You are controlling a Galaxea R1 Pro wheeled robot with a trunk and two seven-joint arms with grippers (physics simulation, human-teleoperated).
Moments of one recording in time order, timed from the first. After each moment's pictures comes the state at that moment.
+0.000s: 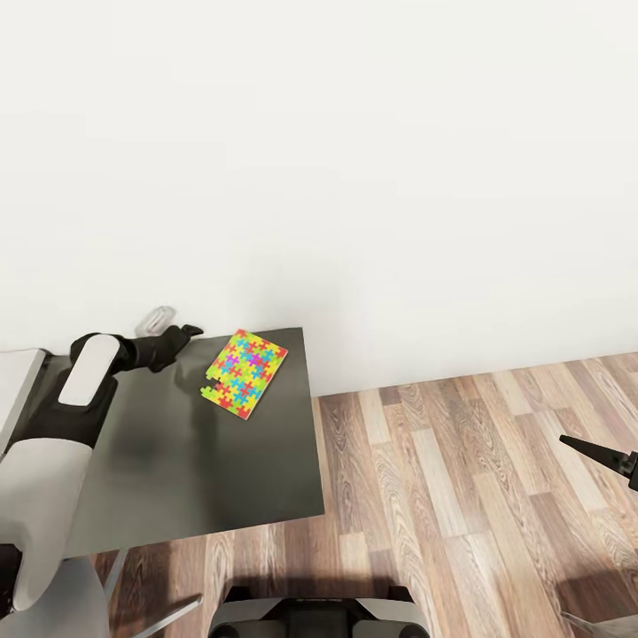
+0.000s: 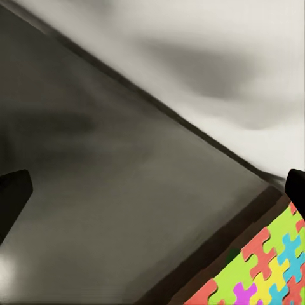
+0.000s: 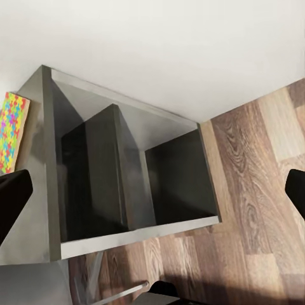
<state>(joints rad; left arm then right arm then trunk) -0.99 0.26 -0.01 -1.06 1.20 0.75 0.50 -0.14 -0.54 -0.65 -1.61 -0.64 1.04 0.90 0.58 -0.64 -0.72</state>
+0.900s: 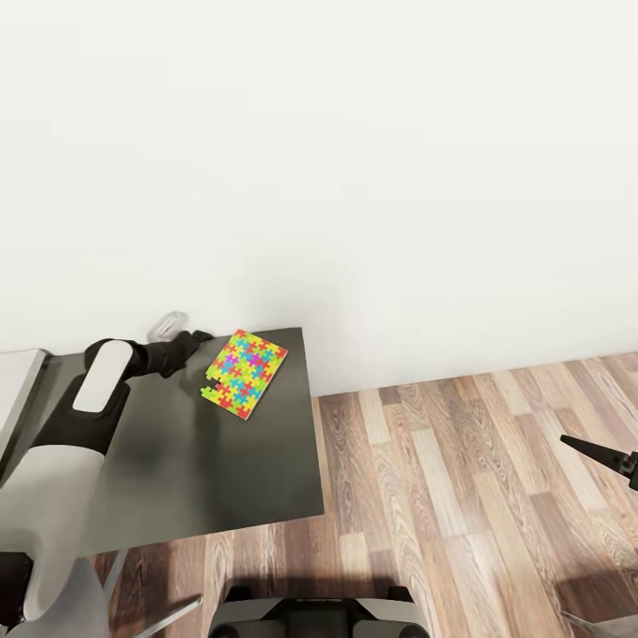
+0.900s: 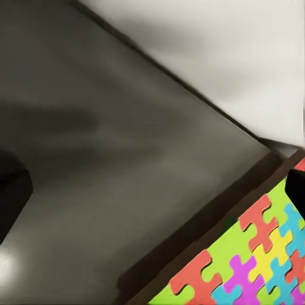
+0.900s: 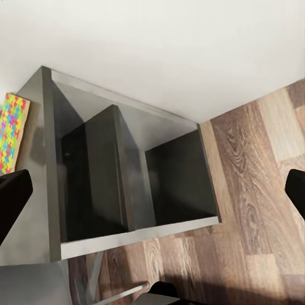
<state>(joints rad) -0.96 0.22 -0.01 -1.08 1.18 0.75 0.51 -0.14 -0.54 -0.65 -1.61 -0.64 1.04 0.90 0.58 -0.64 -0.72</state>
